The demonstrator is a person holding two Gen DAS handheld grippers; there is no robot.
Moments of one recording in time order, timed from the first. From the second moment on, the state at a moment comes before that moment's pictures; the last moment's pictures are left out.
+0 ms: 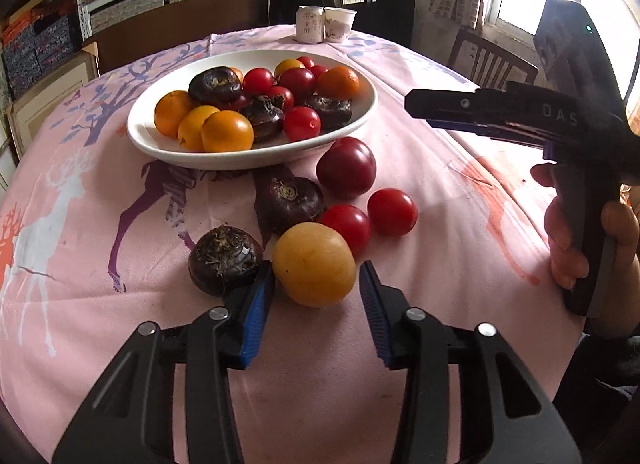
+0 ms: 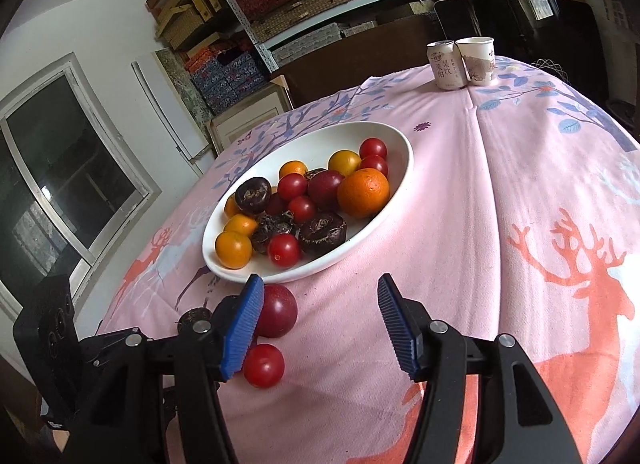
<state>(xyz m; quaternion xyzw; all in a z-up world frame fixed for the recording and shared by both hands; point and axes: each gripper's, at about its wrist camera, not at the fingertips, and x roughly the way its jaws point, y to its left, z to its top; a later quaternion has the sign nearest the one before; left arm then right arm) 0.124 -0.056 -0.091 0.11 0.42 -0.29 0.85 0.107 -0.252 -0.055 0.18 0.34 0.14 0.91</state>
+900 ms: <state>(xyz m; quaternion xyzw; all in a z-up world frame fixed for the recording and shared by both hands) 0.124 -0.025 -0.071 0.02 0.36 -0.29 0.89 0.095 -0.196 -0.069 0.06 0.41 0.23 0.88</state>
